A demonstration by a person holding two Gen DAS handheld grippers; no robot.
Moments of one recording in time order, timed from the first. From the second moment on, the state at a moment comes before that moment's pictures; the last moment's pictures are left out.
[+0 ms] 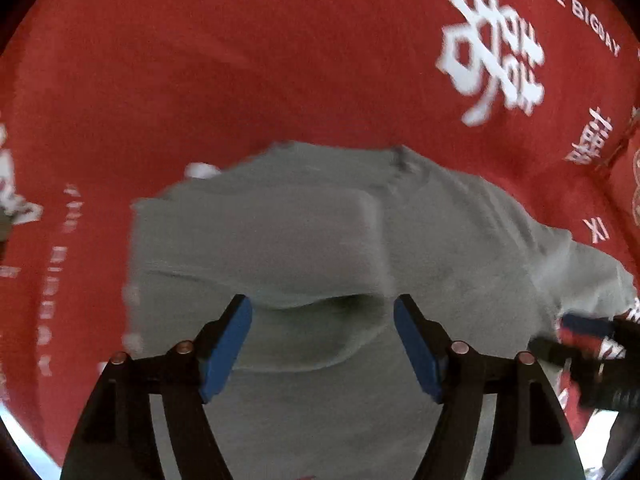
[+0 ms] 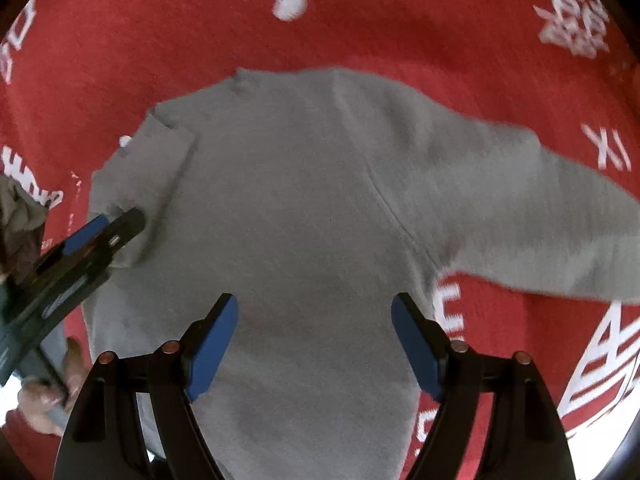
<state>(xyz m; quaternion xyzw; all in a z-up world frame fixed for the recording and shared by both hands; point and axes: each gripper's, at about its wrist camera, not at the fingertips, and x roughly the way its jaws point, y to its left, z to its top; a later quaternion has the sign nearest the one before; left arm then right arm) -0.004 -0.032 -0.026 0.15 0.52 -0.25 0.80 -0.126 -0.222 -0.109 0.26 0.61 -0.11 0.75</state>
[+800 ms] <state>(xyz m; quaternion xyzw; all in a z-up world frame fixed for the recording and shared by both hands) 0.060 0.123 -0.052 0.06 0.62 -0.19 0.76 0.048 -0.096 -0.116 0.08 0.55 0.01 0.83</state>
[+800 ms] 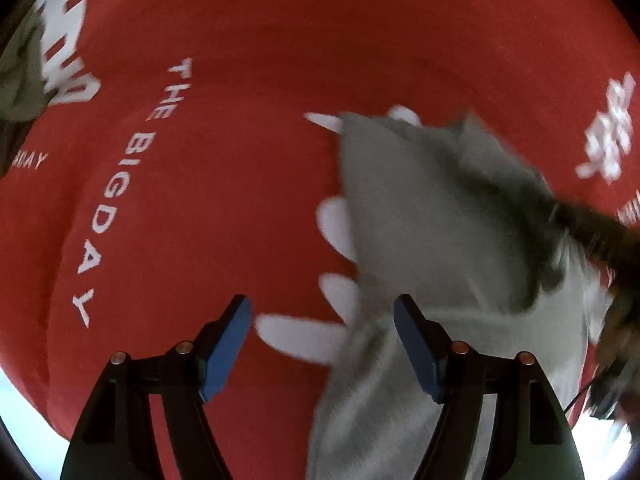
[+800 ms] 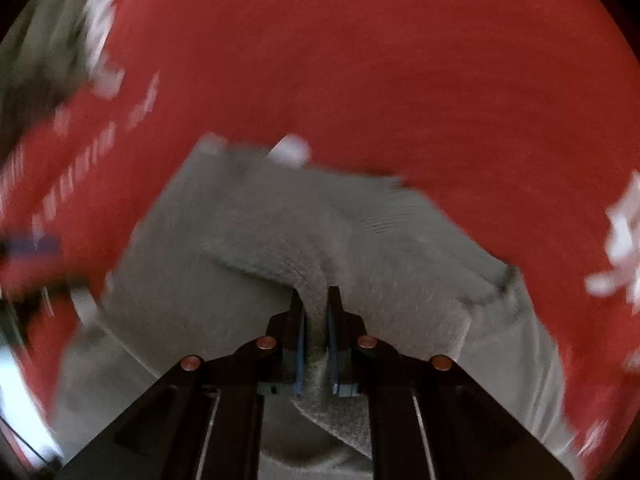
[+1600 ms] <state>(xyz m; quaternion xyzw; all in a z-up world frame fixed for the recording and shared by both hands) 0.049 0.113 -0.079 0.07 0.61 -0.12 0.78 0.109 -0.096 -0.119 0.15 0.60 0.23 0.75</state>
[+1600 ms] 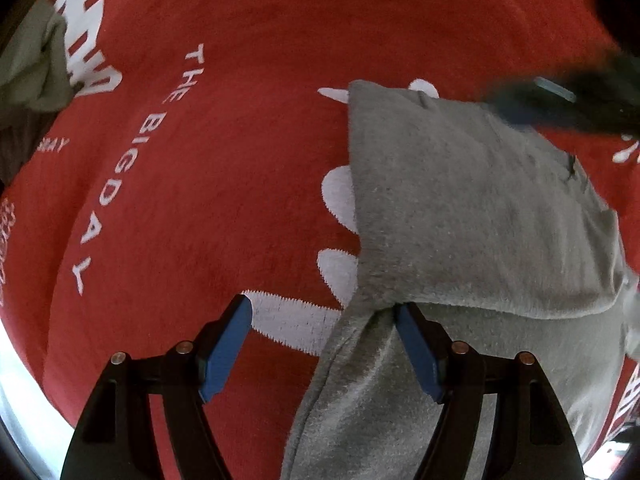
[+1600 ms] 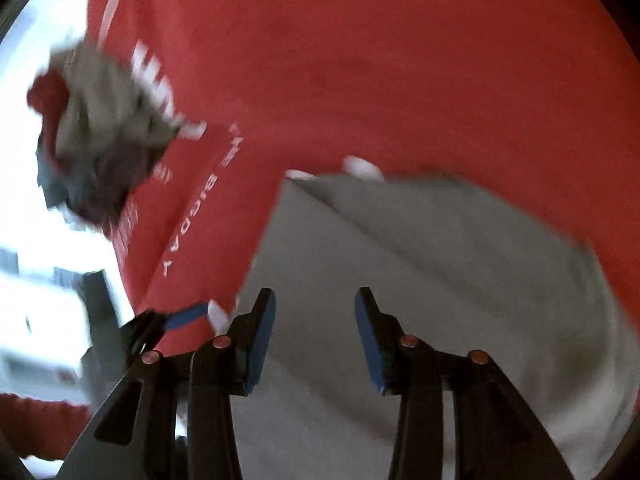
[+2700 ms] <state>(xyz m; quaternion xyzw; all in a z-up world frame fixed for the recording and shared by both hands) 0.081 0.157 -0.037 0.01 0.58 -0.12 0.80 0.117 -0.089 -0.117 0.18 0.61 0.15 0.76</state>
